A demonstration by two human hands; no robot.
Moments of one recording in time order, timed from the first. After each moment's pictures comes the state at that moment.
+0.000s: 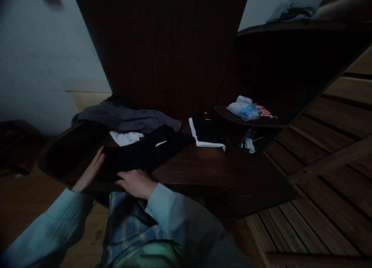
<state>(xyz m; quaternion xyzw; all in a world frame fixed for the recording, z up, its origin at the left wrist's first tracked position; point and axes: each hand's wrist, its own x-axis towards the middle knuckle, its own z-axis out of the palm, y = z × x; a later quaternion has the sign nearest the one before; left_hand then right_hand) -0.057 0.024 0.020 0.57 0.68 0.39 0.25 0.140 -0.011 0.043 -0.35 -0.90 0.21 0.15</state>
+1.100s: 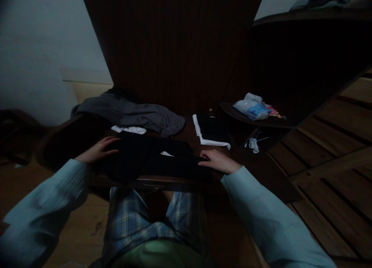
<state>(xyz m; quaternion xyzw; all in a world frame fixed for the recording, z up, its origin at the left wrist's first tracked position) -0.087 0.087 0.036 0.78 0.57 0.22 0.17 0.366 0.022 0.067 -0.54 -0.81 0.22 0.08</state>
